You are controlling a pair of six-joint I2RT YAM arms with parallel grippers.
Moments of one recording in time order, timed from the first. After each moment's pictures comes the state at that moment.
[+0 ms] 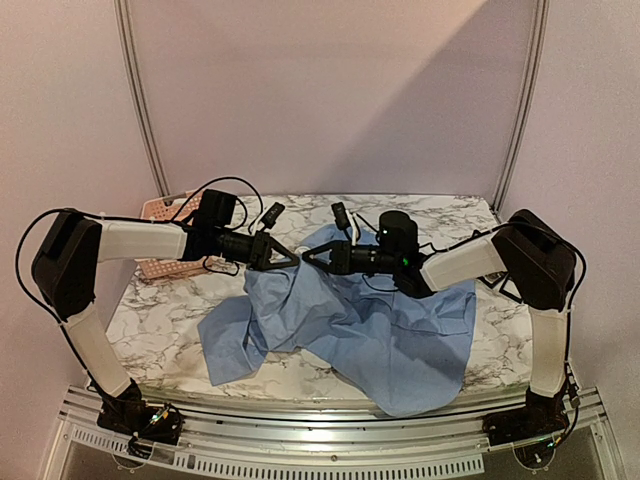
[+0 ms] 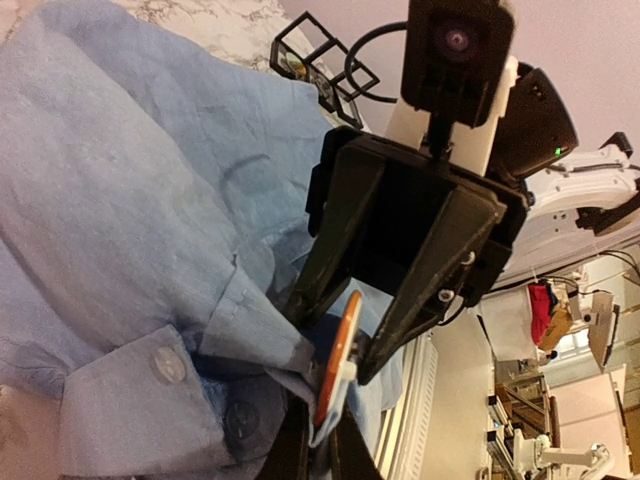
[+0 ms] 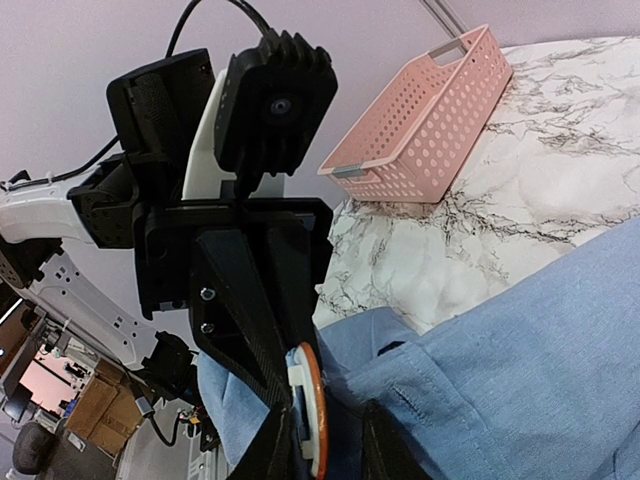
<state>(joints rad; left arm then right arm) -0.47 1.76 1.08 0.03 0.96 -0.40 0.75 2.07 1.17 0.81 -0.66 0.75</state>
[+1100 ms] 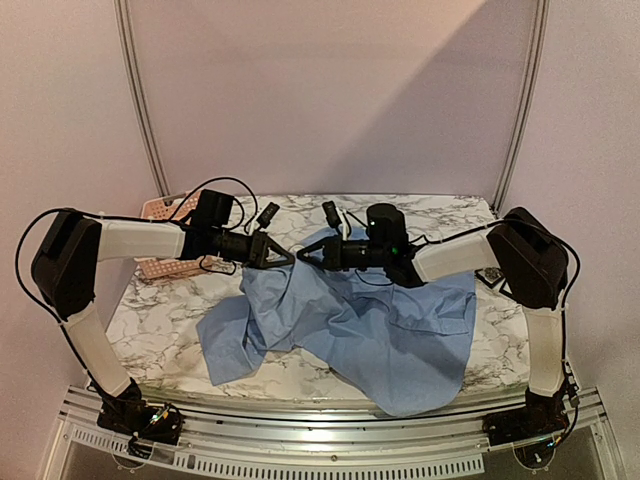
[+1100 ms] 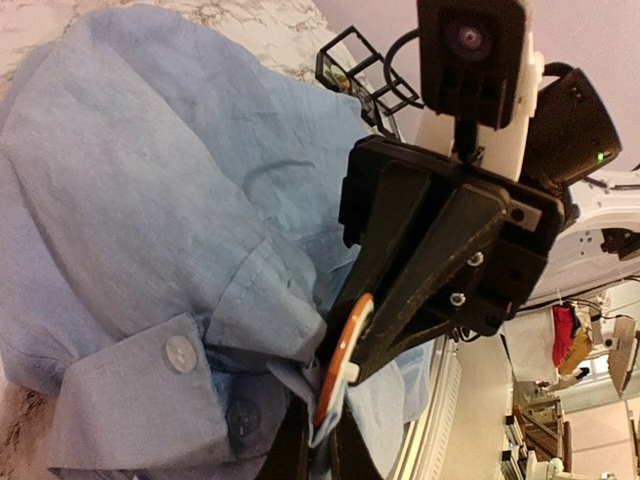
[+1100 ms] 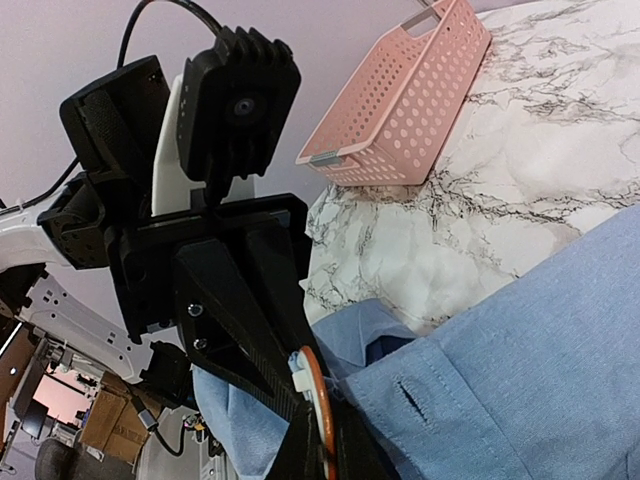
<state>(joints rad) -0.45 1.76 1.08 0.01 0.89 -0.39 0.75 2.12 1.31 0.63 -0.64 0.78</state>
